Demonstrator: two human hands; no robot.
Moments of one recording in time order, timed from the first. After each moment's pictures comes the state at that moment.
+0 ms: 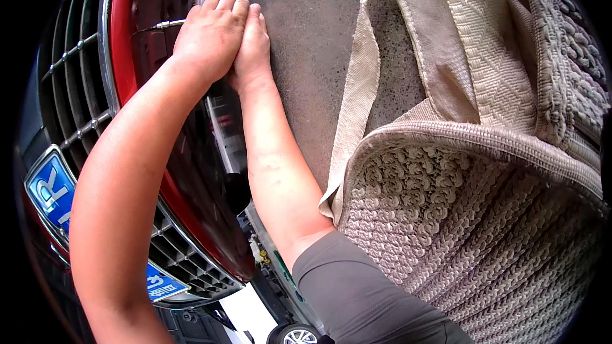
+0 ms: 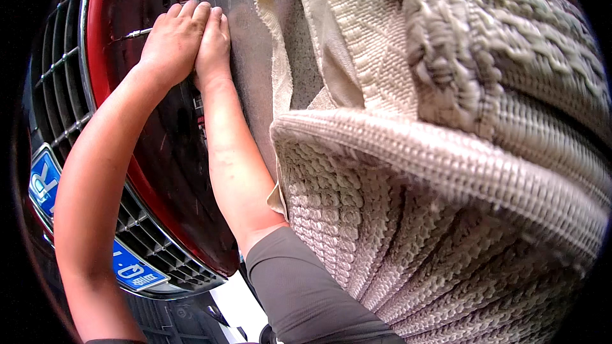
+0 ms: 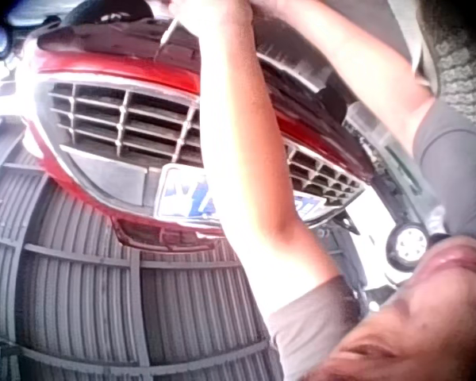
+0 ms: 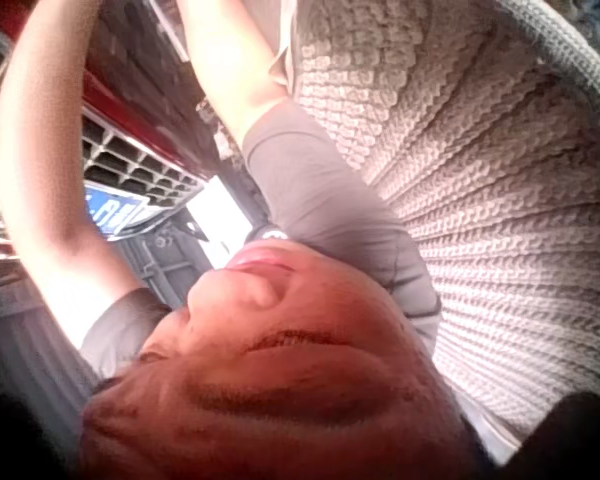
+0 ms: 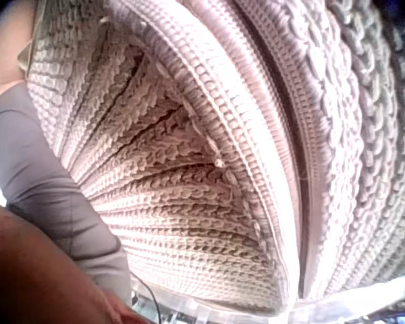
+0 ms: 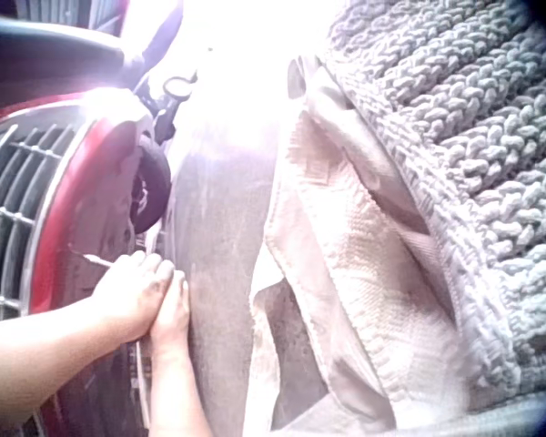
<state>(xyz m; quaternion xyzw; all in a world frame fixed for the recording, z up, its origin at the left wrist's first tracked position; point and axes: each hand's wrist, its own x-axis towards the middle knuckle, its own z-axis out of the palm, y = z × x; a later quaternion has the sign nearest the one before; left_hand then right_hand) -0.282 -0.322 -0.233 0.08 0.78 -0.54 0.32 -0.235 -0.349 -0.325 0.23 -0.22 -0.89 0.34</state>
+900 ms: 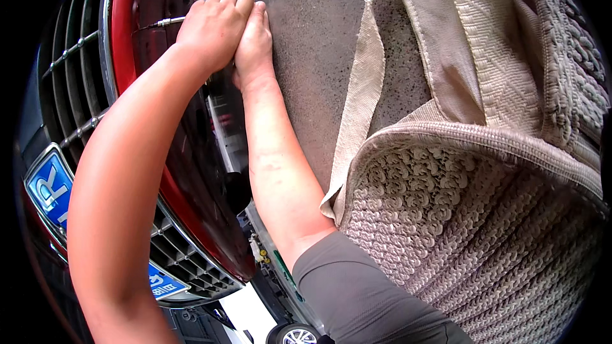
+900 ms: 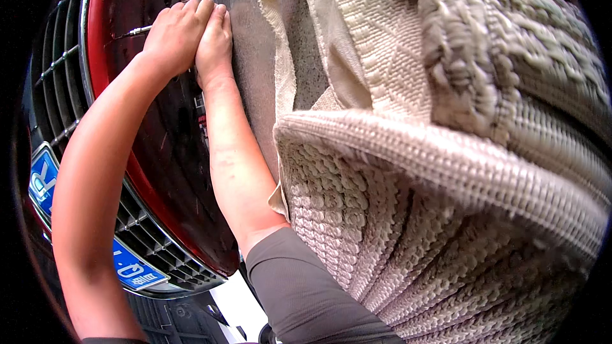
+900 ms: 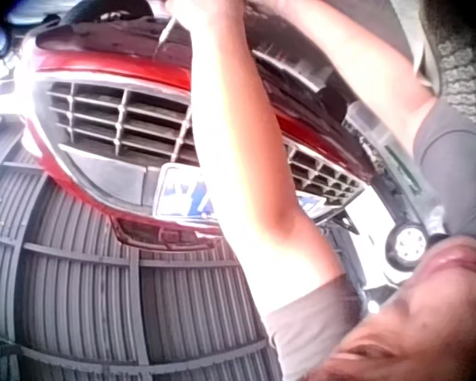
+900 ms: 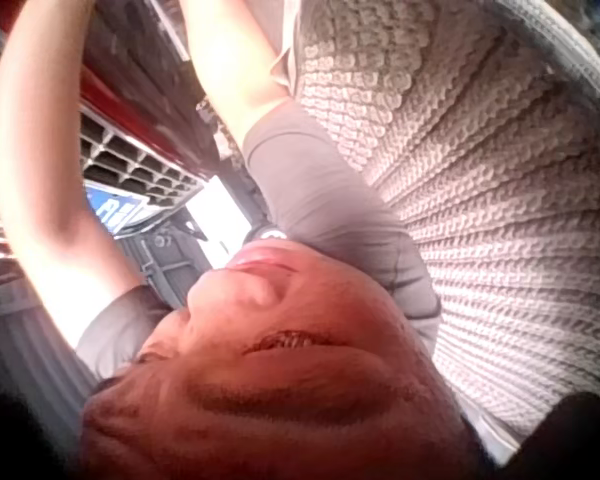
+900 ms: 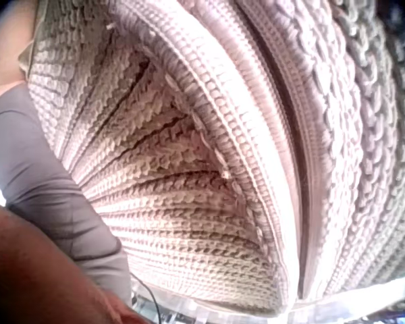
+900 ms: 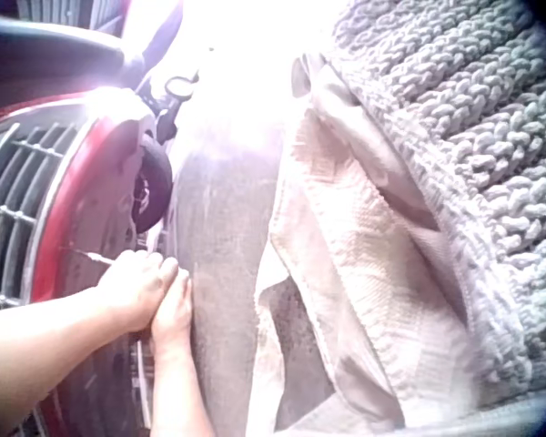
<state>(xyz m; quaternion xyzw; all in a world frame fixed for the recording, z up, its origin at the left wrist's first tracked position) -0.287 -0.341 -0.228 0.10 0.77 -0.53 0.33 -0.235 -0.346 -0.318 0.21 -0.14 -0.90 0.34</state>
